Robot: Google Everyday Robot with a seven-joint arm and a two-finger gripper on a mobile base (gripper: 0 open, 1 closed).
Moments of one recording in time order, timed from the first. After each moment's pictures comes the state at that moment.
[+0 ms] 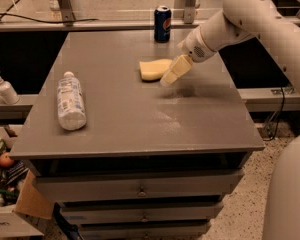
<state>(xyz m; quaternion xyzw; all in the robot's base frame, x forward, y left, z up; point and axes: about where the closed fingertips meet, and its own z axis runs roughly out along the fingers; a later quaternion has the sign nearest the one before) 0.709 -0.083 0.849 -0.54 0.76 0.17 0.33</state>
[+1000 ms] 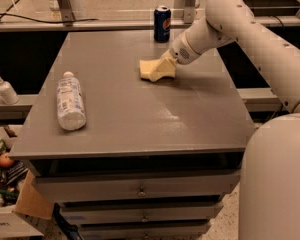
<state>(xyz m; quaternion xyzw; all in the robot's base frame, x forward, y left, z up) 0.734 -0.045 0.822 -0.51 0.77 0.21 0.31</state>
